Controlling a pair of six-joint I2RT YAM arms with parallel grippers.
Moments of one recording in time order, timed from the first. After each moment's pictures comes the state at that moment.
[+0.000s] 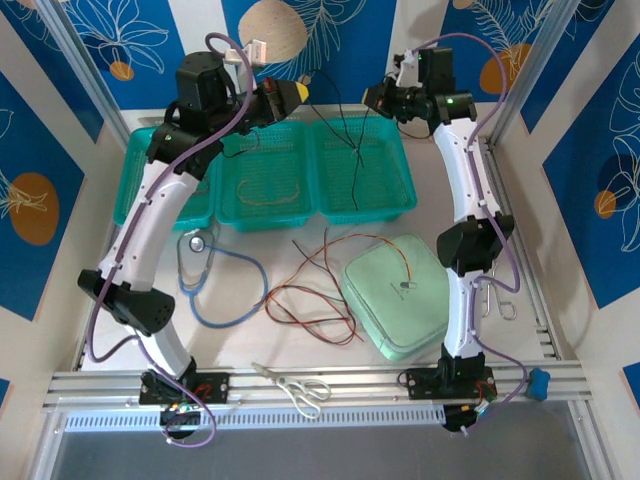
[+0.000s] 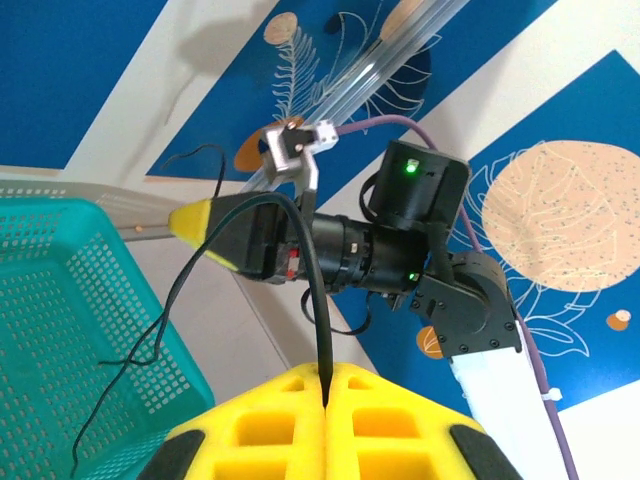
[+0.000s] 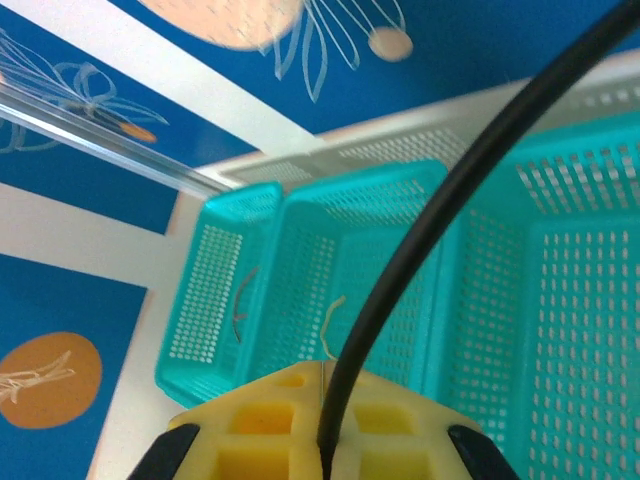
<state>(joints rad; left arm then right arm) -0.45 1.73 2.16 -0.56 0.52 -0.70 0.16 2.20 2.54 -0.91 -0.61 0.53</state>
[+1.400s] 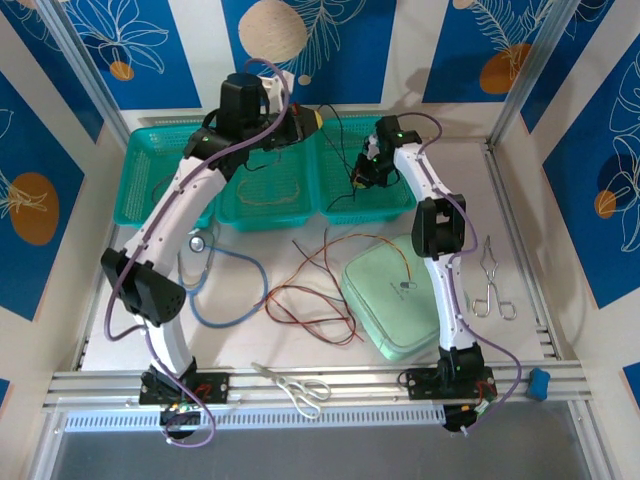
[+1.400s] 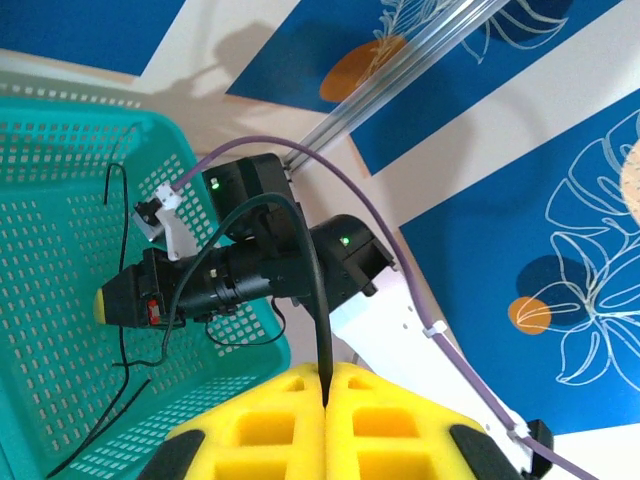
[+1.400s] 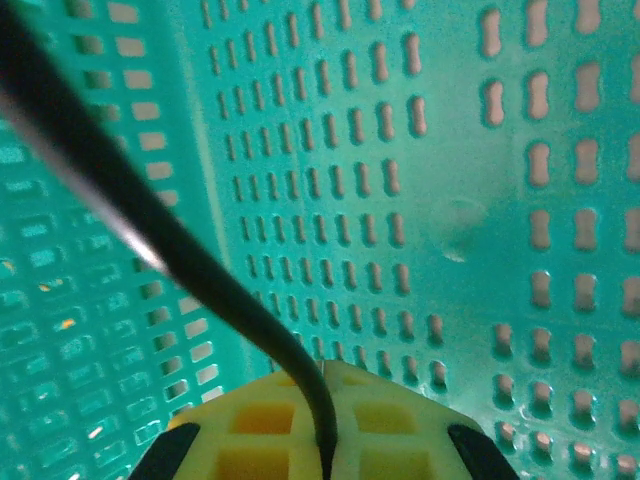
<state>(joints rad) -0.49 1.83 2.05 -0.56 0.44 -0.65 0.19 2.63 2.51 -1.11 -0.49 0.41</state>
